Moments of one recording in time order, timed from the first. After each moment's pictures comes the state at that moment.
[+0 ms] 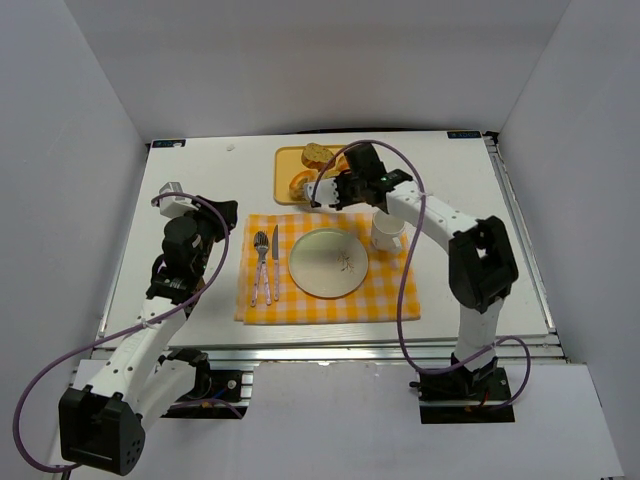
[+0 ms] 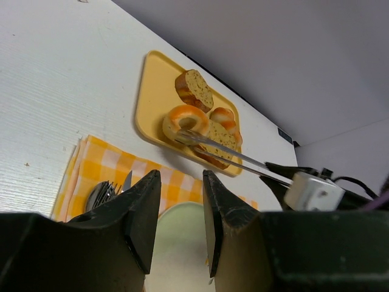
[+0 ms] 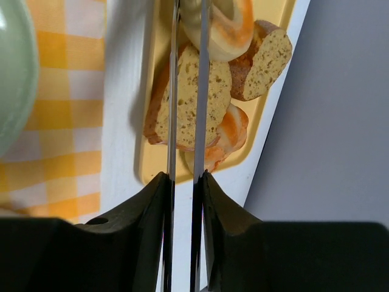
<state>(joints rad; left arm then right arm) -0.23 0.88 0.60 0.17 -0.15 -0.76 0.60 1.95 1.59 -0.40 -0.10 -1.37</state>
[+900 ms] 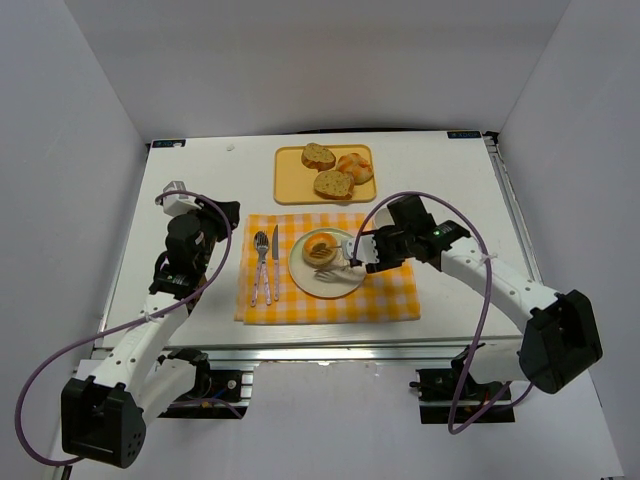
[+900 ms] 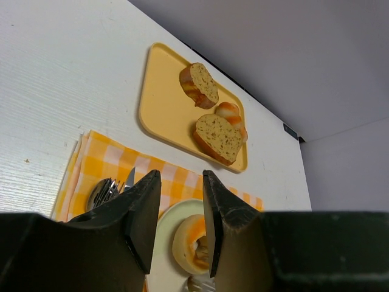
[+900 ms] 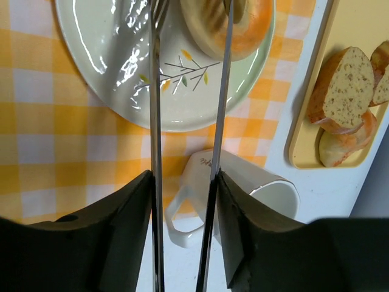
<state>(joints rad) -0.23 0.93 0.60 0.19 -0.14 -0.76 0.60 1.33 0.98 -0.58 -0.34 -1.28</state>
